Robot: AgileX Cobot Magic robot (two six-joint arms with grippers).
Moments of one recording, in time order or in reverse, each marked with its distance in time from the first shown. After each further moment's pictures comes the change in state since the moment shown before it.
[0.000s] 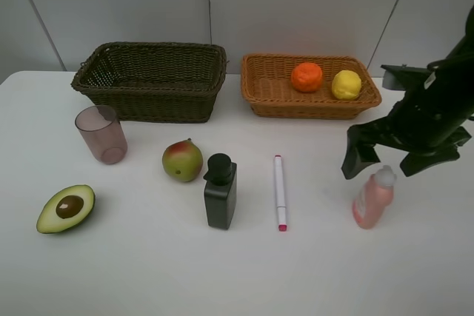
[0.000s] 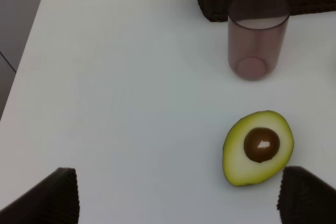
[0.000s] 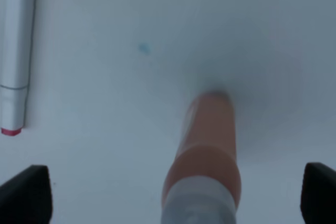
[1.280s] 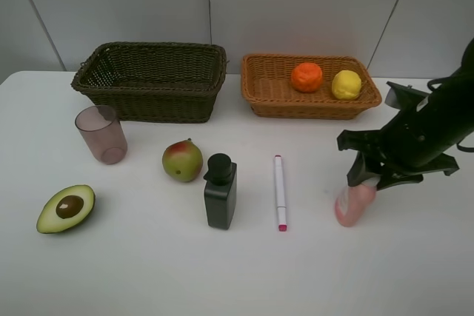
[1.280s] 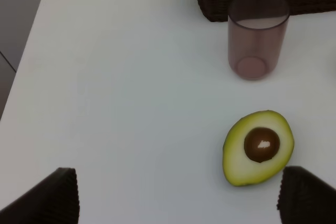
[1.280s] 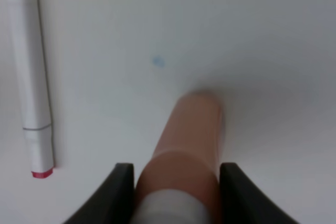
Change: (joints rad) left arm 0.000 0.000 0.000 0.000 0.000 0.000; right arm 0.000 0.000 0.113 0.126 -0.182 0.093
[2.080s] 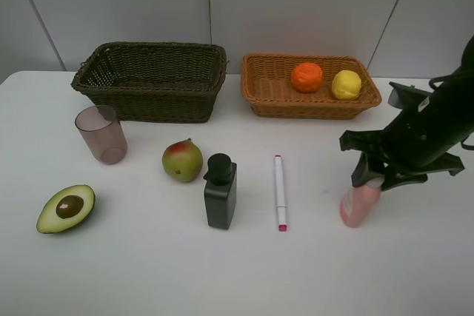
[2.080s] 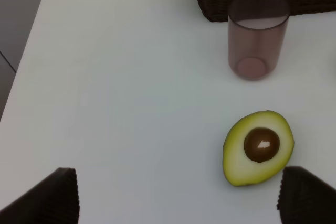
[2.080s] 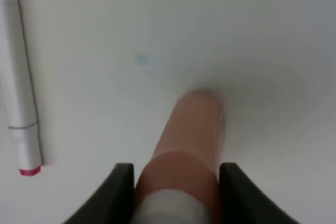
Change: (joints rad) left arm 0.000 0.000 0.000 0.000 0.000 0.000; right arm 0.000 0.000 -0.017 -0.048 0.040 0.051
